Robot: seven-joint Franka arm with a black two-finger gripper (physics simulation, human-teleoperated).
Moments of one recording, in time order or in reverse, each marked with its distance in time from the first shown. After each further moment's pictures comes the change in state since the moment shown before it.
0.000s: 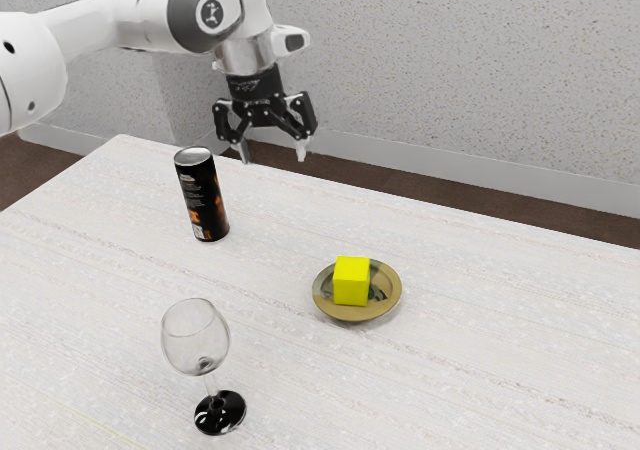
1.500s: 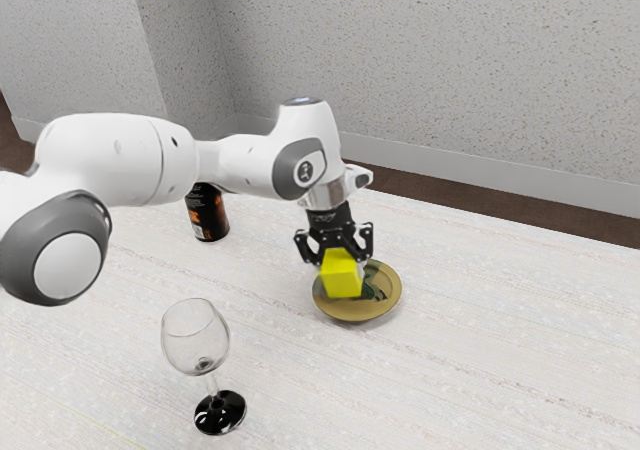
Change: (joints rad) arm 0.069 0.415 -0.139 -0.036 -0.063 0.396 -0.053
